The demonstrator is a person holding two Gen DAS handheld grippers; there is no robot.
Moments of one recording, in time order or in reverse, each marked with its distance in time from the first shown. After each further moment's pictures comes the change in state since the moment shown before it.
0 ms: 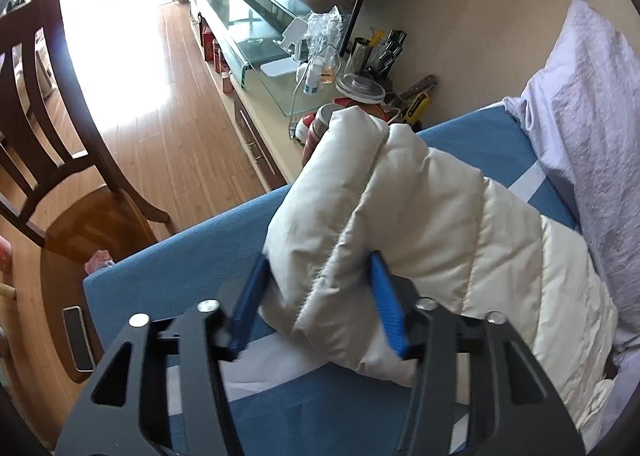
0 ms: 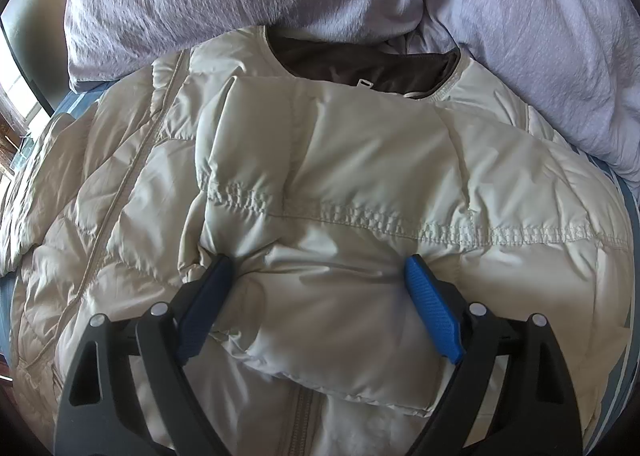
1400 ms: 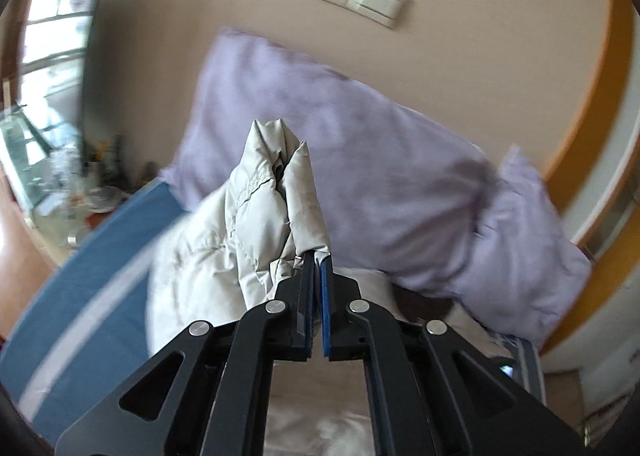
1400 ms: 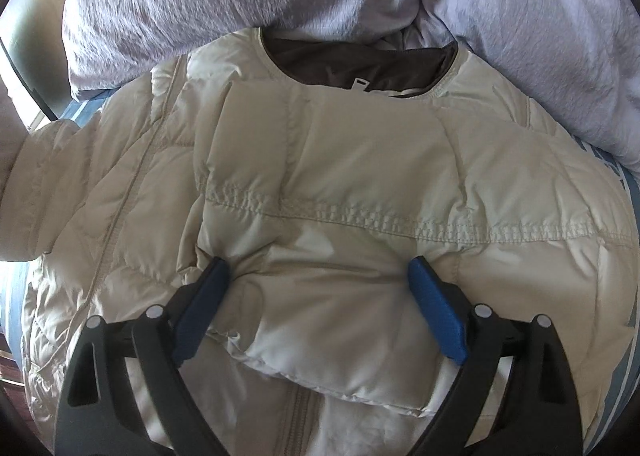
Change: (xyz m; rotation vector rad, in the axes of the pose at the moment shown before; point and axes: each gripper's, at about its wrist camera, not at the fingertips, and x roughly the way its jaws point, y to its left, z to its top) left arm -0.183 -0.239 -0.067 0.492 -0.200 -0.682; right arm 0.001 -0.005 0.005 0.029 0.020 0.038
